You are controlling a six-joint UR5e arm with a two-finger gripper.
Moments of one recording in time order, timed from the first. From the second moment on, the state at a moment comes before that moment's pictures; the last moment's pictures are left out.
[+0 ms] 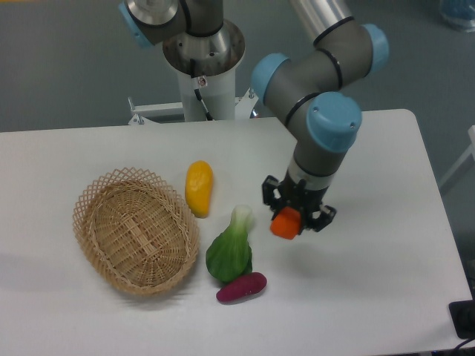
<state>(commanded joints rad) 2.61 -1.93 -1.59 -1.15 1.49 1.23</state>
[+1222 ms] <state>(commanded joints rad) 2.69 -1.96 -1.56 -1.10 1.52 1.47</state>
